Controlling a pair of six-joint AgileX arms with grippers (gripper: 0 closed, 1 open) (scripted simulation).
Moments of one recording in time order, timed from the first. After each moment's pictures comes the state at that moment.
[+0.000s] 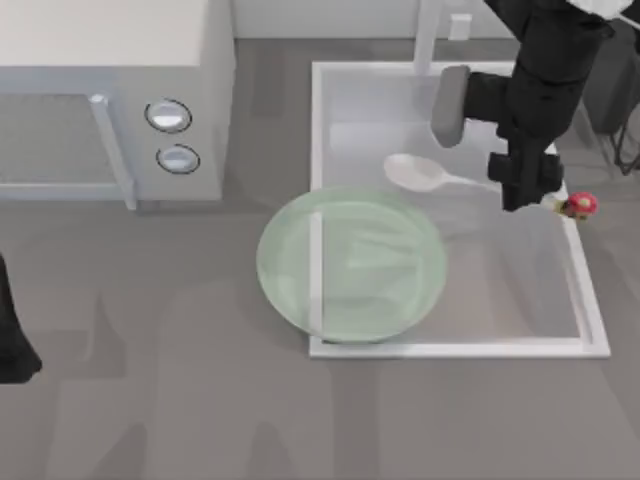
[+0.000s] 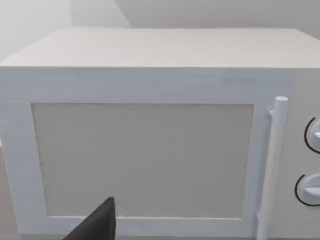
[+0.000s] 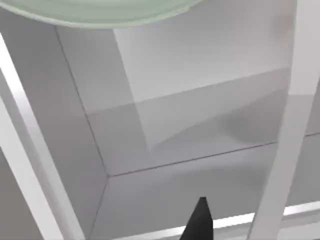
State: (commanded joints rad) left arm 0.00 0.00 0.00 0.00 0.00 0.00; right arm 0.34 2.25 2.01 -1.35 -0.02 -0.97
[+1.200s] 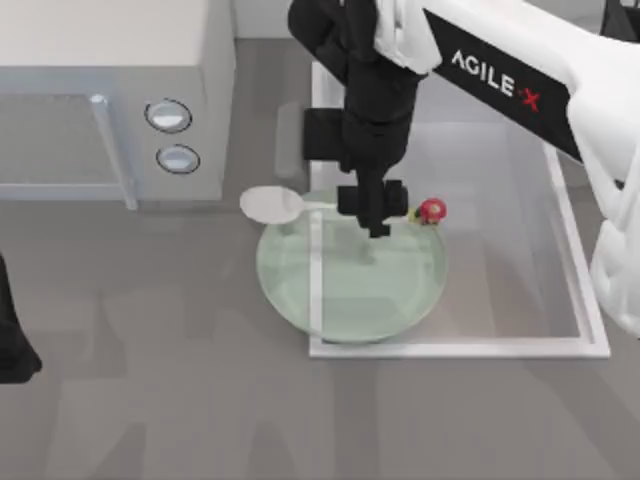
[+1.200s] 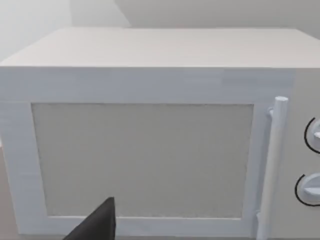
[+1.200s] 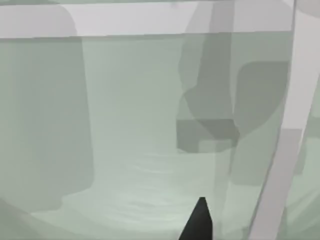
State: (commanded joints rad) left arm 0.00 0.00 0.00 0.00 0.00 0.00; right arm 0.60 2.51 2.37 -1.36 0.03 -0.93
